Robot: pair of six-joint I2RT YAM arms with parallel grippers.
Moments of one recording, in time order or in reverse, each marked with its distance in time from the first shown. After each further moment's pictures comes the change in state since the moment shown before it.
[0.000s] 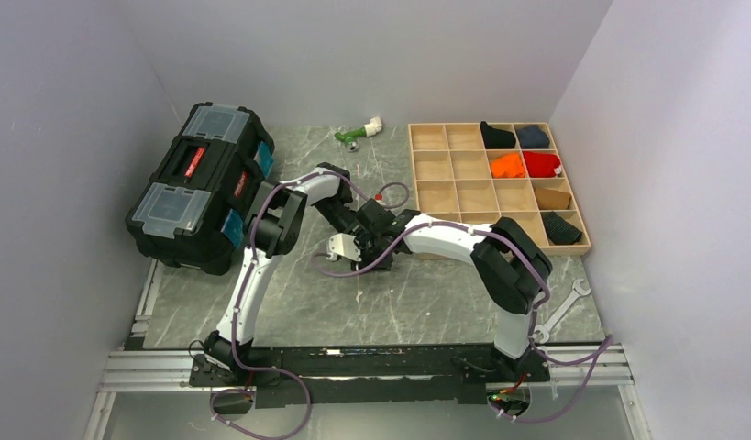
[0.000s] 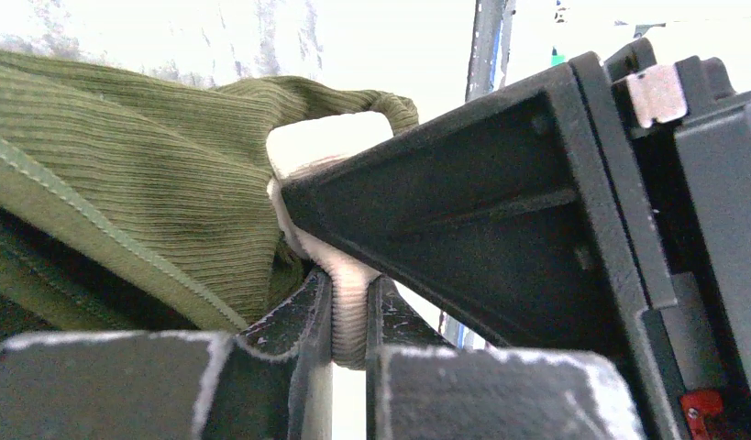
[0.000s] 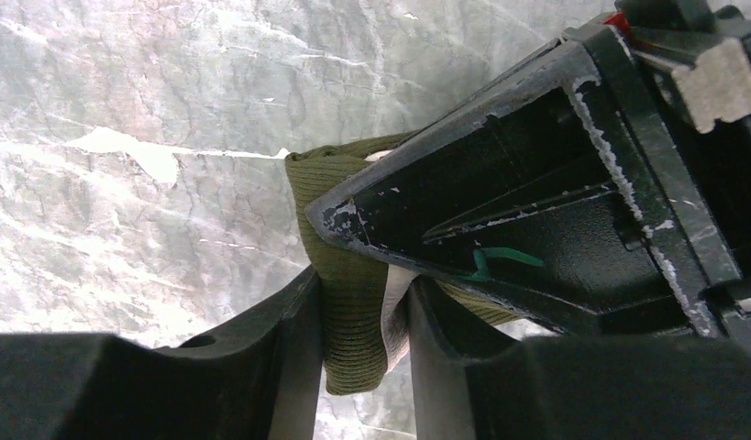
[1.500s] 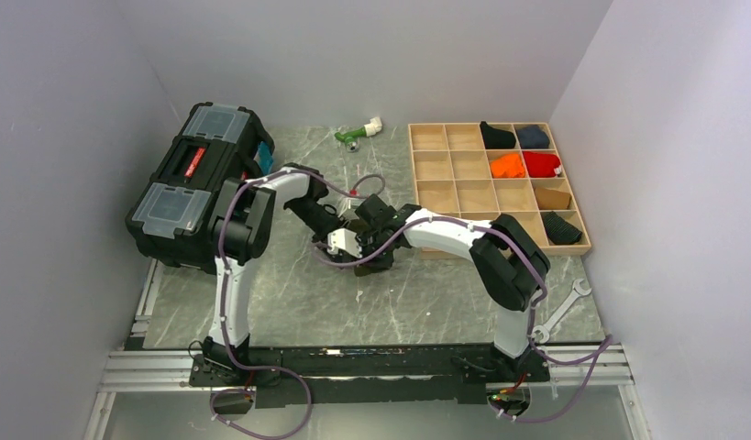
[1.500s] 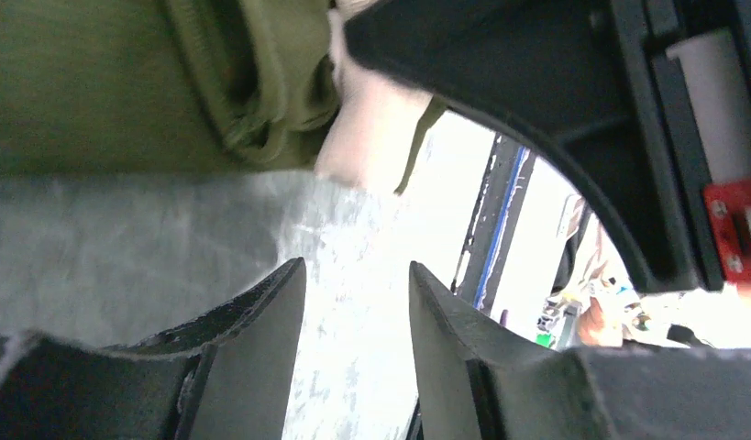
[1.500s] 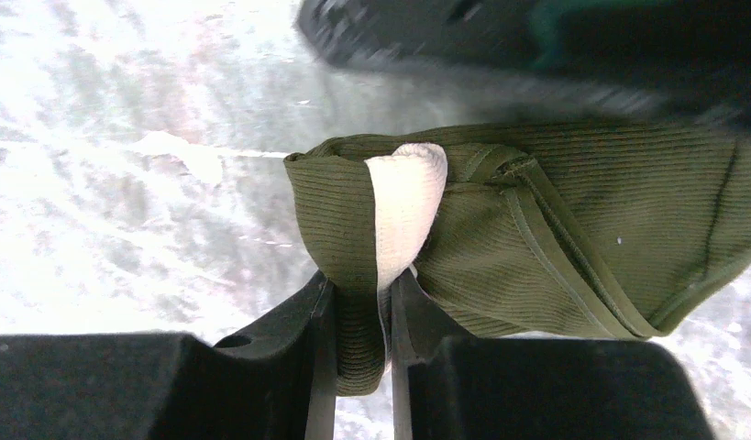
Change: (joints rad) left arm 0.099 -0.275 -0.336 0.266 -0.130 -0.182; right arm -0.028 0.022 0.031 -0.055 -0.085 0.053
